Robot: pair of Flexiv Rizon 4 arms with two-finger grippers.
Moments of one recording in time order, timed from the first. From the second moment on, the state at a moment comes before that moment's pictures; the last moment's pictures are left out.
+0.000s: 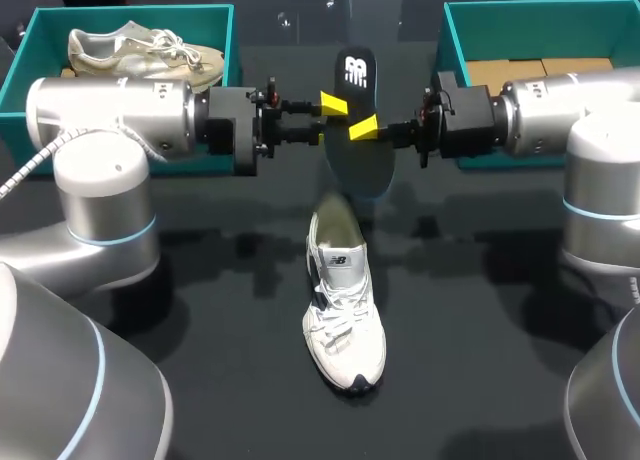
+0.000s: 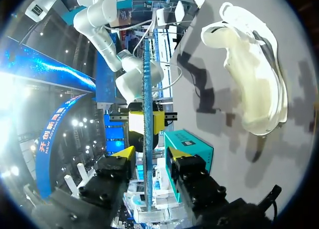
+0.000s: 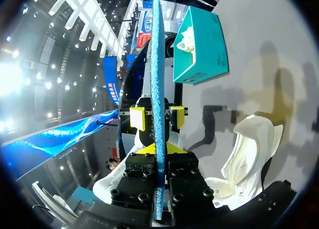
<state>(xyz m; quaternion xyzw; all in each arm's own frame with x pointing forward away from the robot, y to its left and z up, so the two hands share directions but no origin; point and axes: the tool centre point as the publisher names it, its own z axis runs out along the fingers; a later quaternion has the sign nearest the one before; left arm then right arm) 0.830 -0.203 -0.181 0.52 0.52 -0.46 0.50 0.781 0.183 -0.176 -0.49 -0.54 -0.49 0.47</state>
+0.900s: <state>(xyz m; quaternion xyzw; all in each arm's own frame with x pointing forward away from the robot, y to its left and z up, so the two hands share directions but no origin) 0.788 -0.119 -0.201 0.43 0.77 -0.42 0.24 0.805 0.148 -0.185 -0.42 -0.64 -0.53 0.36</state>
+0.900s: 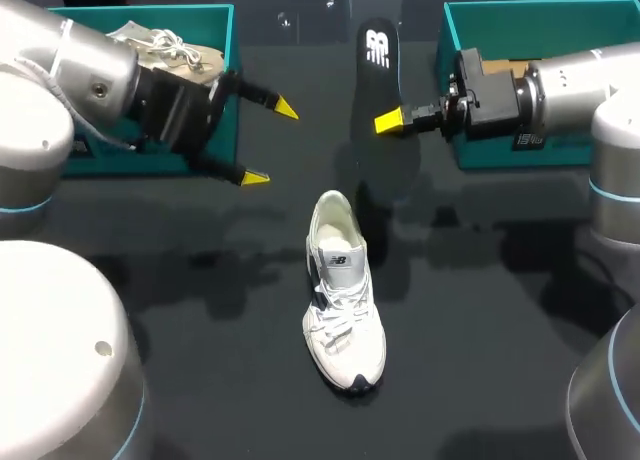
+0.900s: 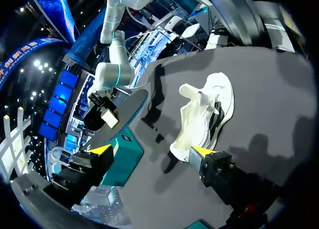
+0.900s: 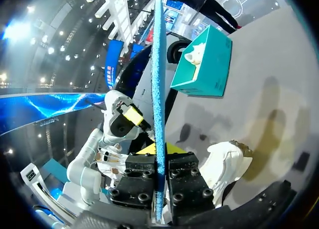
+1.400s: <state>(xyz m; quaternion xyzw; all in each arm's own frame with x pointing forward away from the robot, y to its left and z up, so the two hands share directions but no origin) 0.768 -0.094 -0.235 0.26 0.89 -0.36 0.09 0.810 0.154 -0.190 -0.39 -0.69 -0.54 0.28</state>
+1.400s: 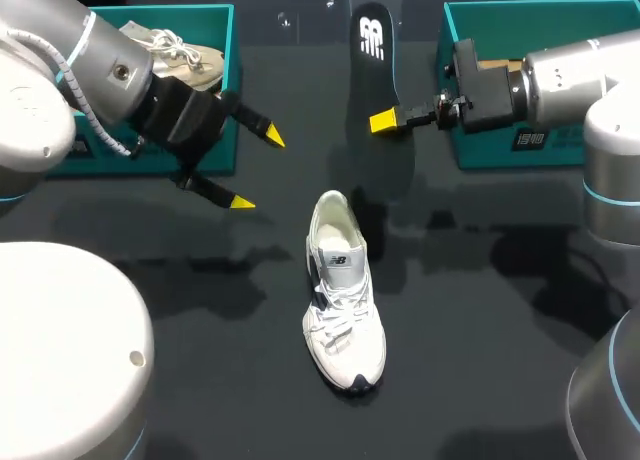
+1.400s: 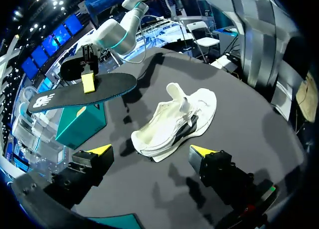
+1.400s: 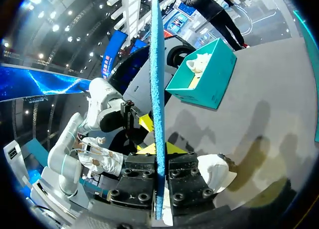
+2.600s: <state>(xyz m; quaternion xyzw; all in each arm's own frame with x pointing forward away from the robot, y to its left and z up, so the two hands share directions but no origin) 0.742 -0.085 -0.276 0.09 0.95 -0.28 0.02 0.800 0.167 -0.209 -0.36 -0.72 -0.54 0.24</state>
